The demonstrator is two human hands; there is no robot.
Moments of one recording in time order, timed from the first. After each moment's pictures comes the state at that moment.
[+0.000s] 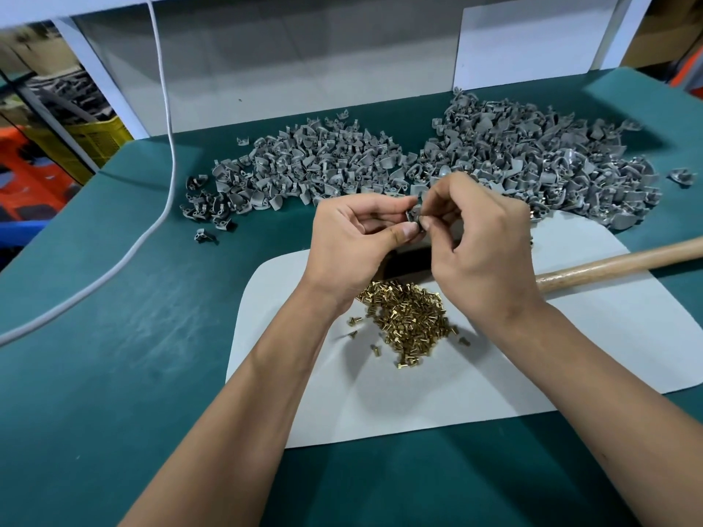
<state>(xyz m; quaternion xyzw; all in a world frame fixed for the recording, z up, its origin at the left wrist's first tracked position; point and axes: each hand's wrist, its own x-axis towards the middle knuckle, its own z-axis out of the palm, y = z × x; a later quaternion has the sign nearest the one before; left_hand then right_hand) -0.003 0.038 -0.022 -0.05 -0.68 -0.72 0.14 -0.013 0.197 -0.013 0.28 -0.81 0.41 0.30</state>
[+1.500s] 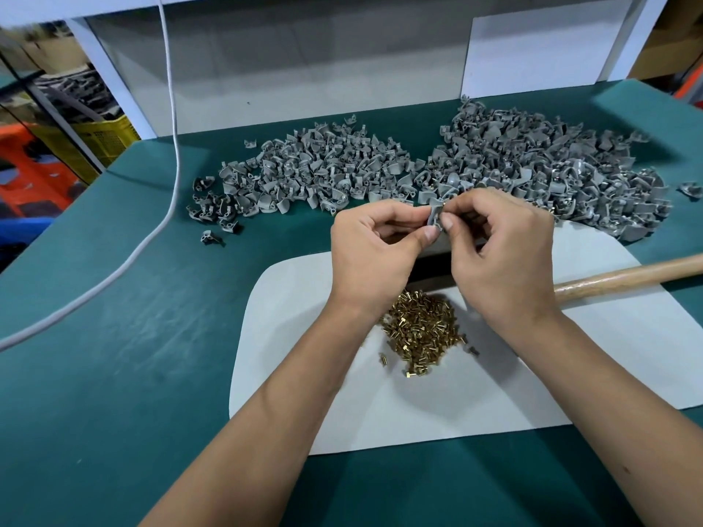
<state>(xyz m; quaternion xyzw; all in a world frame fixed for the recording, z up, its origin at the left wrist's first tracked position) 0.001 0.058 -0.023 -0.02 -0.69 -0.69 0.21 -0.020 0.199 -0.015 0.22 -0.83 0.41 0.31</state>
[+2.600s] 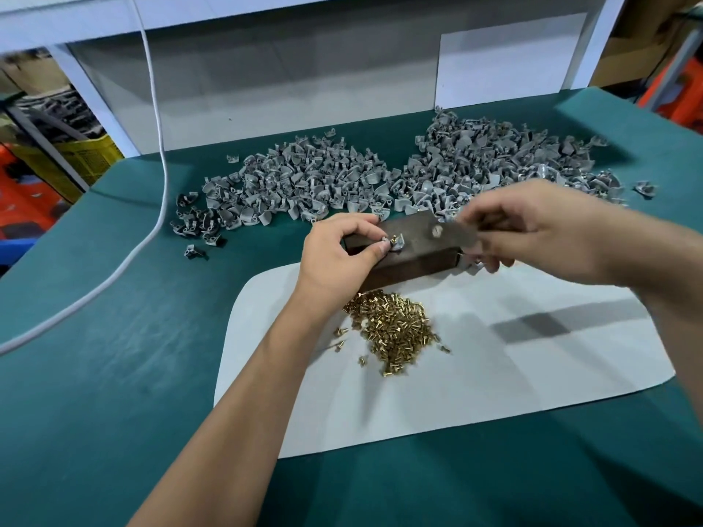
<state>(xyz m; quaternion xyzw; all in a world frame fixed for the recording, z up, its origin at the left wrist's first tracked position) -0.012 0.033 -0.032 0.01 -0.83 -0.53 0.18 -0.035 0.278 0.051 0.34 -0.87 0.35 -0.11</state>
